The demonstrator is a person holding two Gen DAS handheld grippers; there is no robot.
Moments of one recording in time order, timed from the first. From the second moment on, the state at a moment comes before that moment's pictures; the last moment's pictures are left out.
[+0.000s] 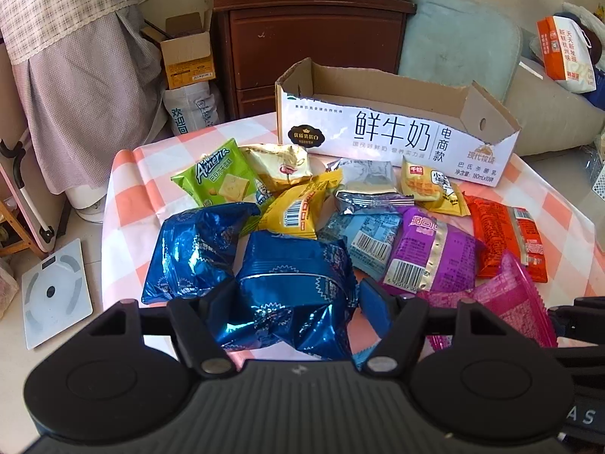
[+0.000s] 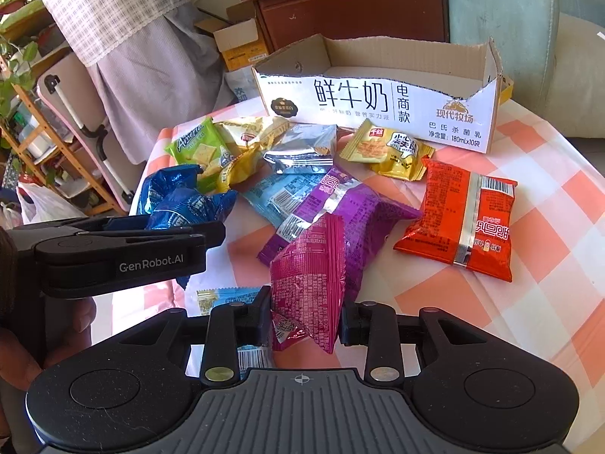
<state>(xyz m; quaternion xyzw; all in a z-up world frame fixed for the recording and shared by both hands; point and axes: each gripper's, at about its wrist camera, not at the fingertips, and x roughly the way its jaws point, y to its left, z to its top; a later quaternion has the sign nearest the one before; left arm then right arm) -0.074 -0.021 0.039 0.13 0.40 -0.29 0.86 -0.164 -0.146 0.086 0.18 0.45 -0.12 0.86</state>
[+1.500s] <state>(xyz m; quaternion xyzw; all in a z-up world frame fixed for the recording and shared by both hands) 0.022 -0.110 0.104 0.11 0.30 -0.31 0.90 -0.074 -0.254 0.148 0.20 0.32 -0.21 0.90</state>
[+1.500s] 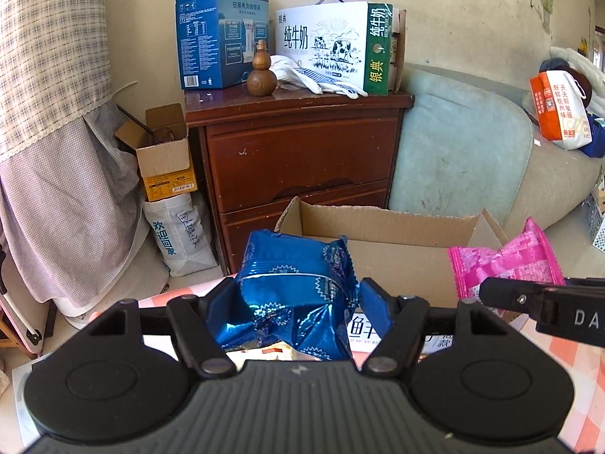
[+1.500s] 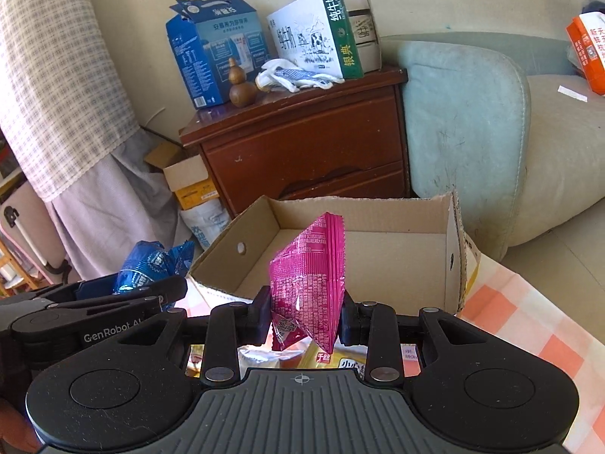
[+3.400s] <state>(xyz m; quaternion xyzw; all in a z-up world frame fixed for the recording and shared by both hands) 0.030 -0.126 0.080 0.21 0.35 -0.29 0.87 -0.043 -0.249 0.121 0.14 0.39 -0.22 0.88</state>
